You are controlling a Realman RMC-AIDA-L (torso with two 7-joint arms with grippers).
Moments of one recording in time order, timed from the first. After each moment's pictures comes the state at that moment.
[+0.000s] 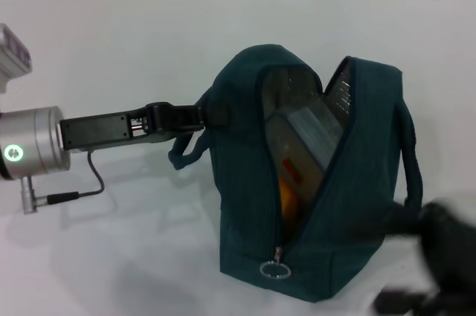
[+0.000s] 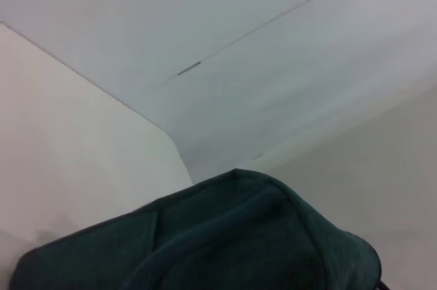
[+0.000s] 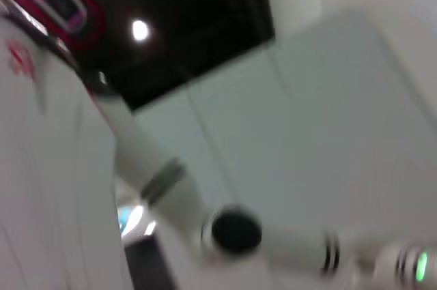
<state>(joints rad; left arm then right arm) -0.48 -2.07 0.68 0.58 1.85 1.76 -2.09 0.45 1.97 -1.67 -0.33 -0.98 -2.02 1.09</state>
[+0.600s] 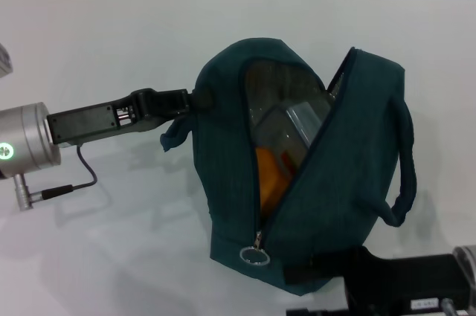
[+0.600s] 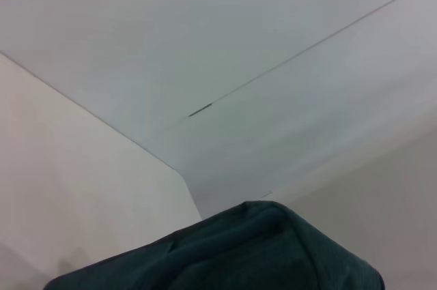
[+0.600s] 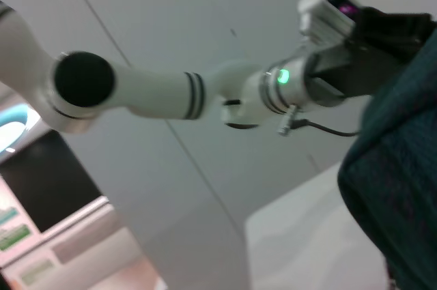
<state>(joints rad) -0.45 -2.07 0.68 0.58 1.78 1.72 -2.07 0.48 2.02 -1.70 -0.33 -1.20 -1.64 1.23</state>
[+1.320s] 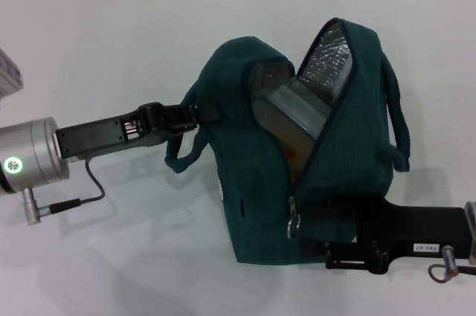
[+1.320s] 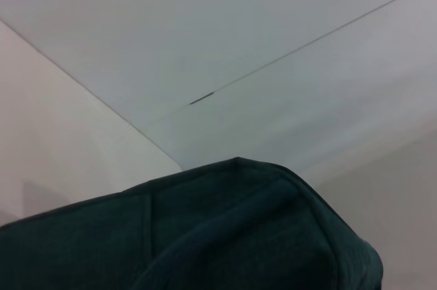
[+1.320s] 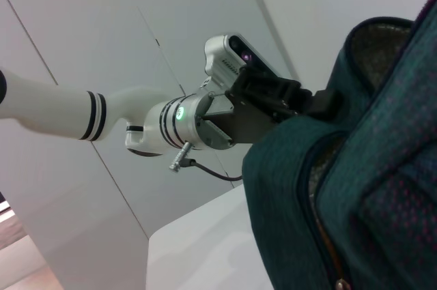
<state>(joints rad) -0.44 -2.08 0.69 0.53 1.79 1.72 -2.06 0.50 1.99 -1.65 -0.34 -1.14 -1.50 1.19</state>
